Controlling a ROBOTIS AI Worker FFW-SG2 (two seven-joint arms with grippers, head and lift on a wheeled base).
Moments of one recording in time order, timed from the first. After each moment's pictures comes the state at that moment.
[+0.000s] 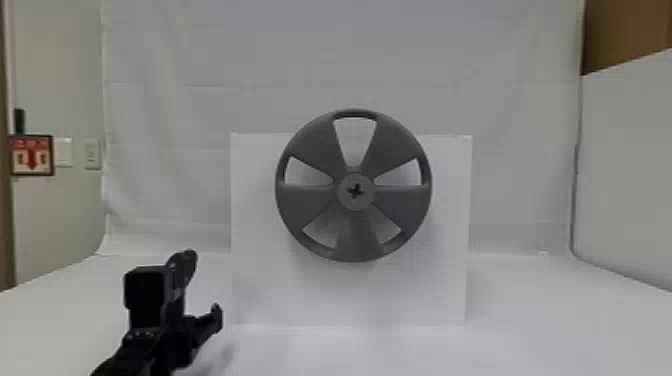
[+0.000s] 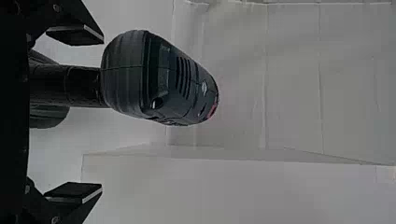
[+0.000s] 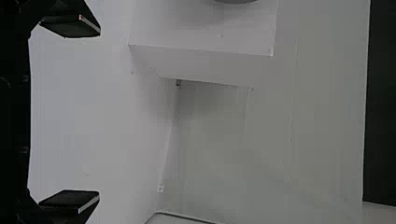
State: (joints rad) left arm -0.53 0.07 -0.01 -1.62 0.10 0.53 0.13; right arm -0.38 -0.48 -0.75 -2.23 0.08 1.19 1.07
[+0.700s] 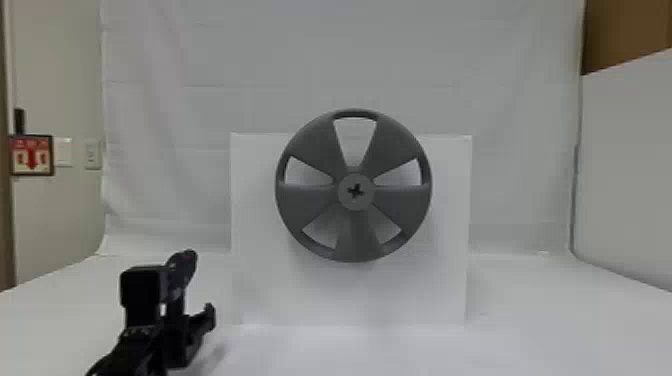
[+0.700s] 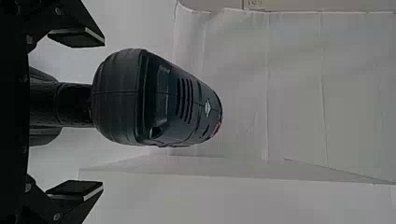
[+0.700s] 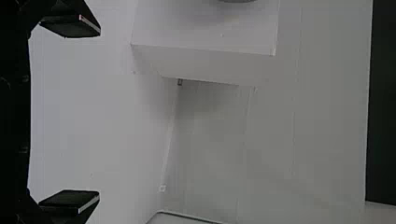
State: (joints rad) left arm -0.56 0.07 0.00 -1.56 0.09 0.51 0.13; right arm -0.38 -0.48 -0.75 -2.23 0.08 1.19 1.07
